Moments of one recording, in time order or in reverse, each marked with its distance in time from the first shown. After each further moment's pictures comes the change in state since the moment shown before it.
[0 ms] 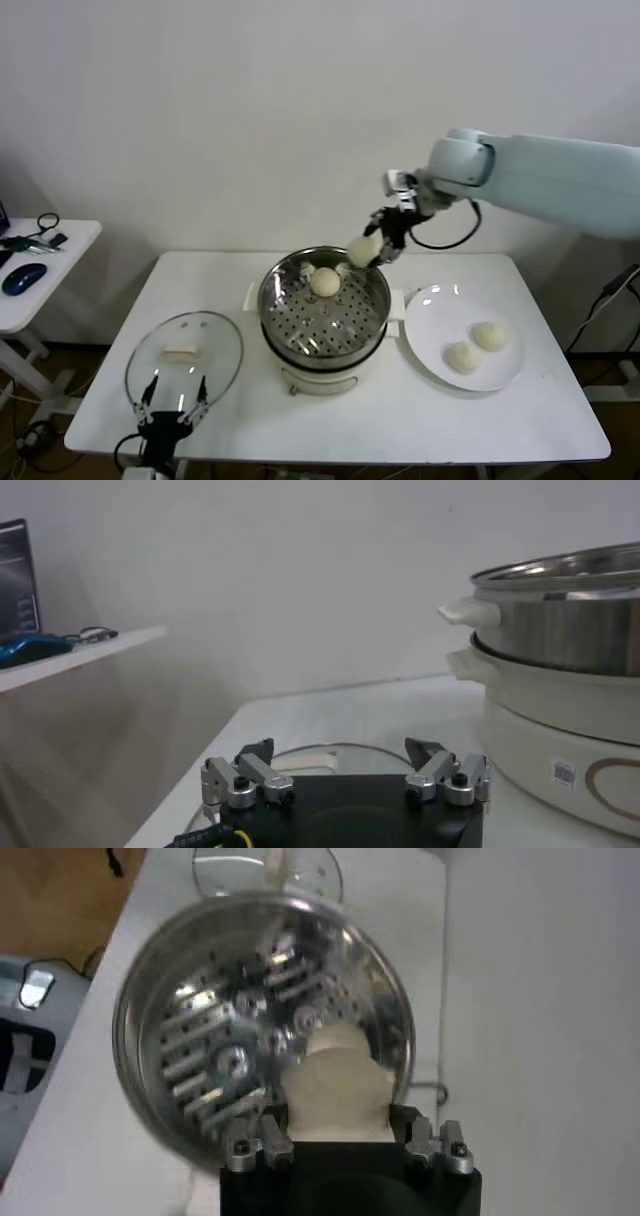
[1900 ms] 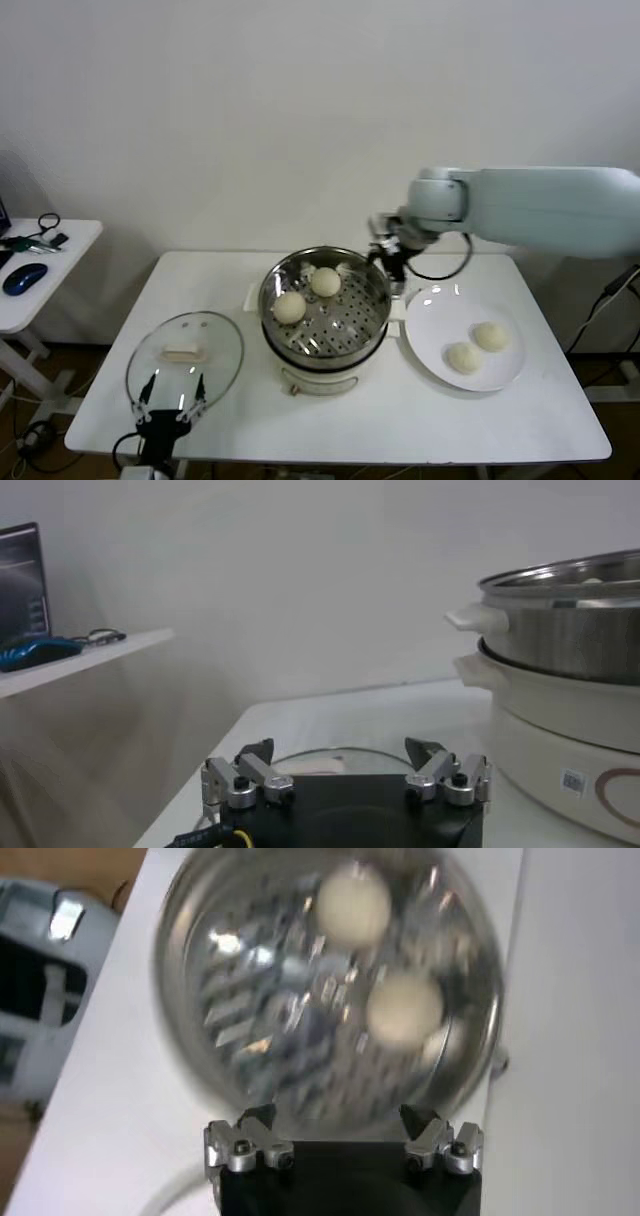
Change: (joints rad) left arm -0.007 -0.012 -0.002 -0.005 0.003 0.005 0.000; right arm 0.037 -0.235 -0.187 0.102 -0.205 0.044 -0.054
